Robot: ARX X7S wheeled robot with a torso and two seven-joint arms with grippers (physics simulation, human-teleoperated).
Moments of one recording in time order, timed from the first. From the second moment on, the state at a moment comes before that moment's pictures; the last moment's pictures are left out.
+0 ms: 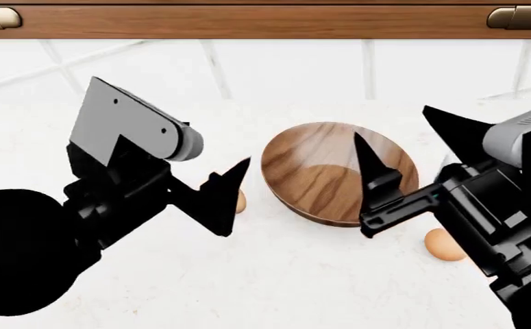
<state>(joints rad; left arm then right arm) -1.05 -0.77 0.48 0.57 -1.56 -0.97 -0.55 0.71 1.04 -0.33 -0.80 1.31 0.60 0.57</state>
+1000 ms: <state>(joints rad) -1.01 -0.81 0.15 1.02 -1.94 -0.90 -0.98 -0.21 1.19 0.37 -1.02 1.13 0.19 0.43</state>
